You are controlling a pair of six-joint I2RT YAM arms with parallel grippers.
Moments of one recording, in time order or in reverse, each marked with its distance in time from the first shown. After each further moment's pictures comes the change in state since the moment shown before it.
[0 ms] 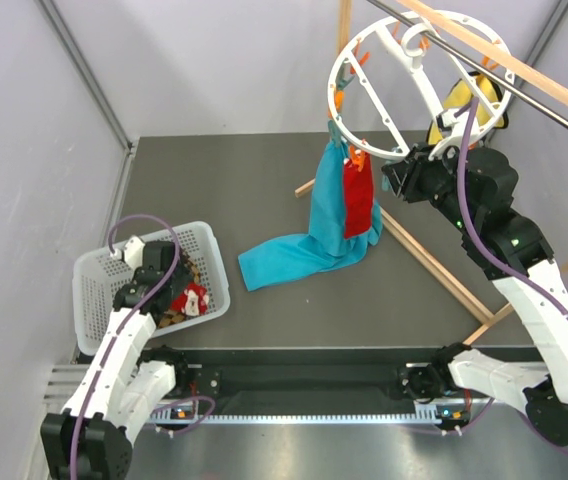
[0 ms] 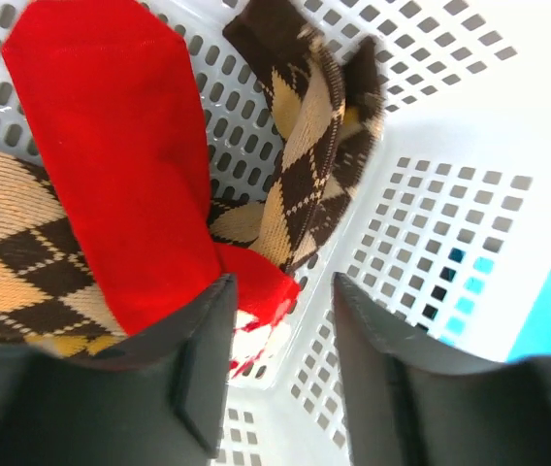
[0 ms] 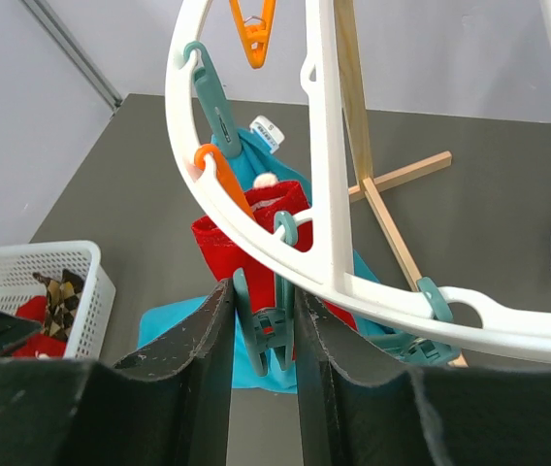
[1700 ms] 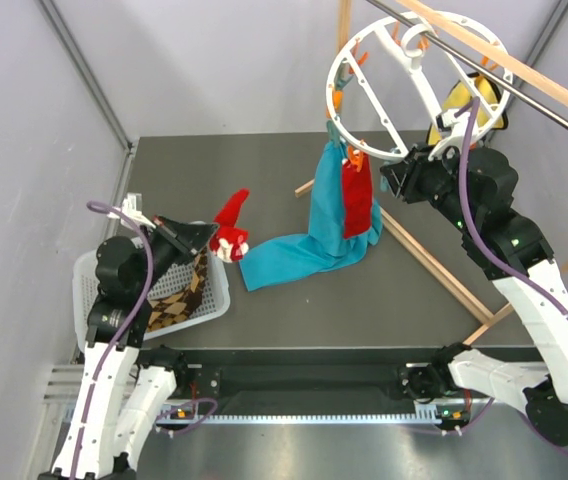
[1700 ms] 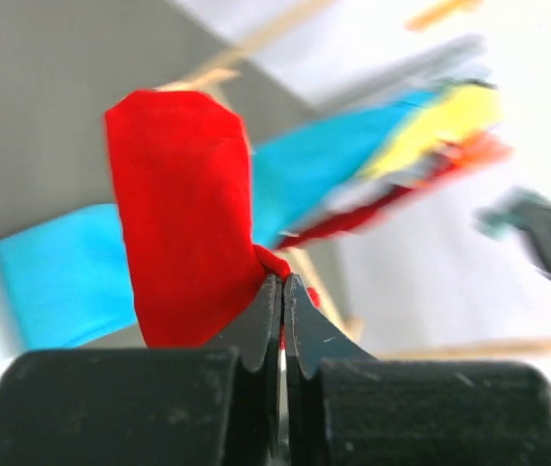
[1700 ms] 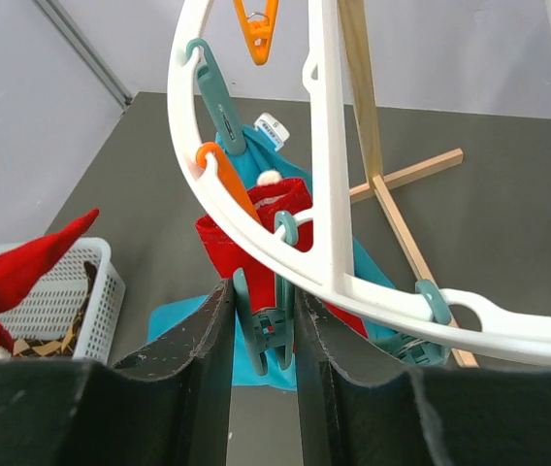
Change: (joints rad) left arm 0.001 -0.196 0.192 0.327 0.668 -0.024; right arm 0.000 0.000 0.000 -0.003 -0.016 0.014
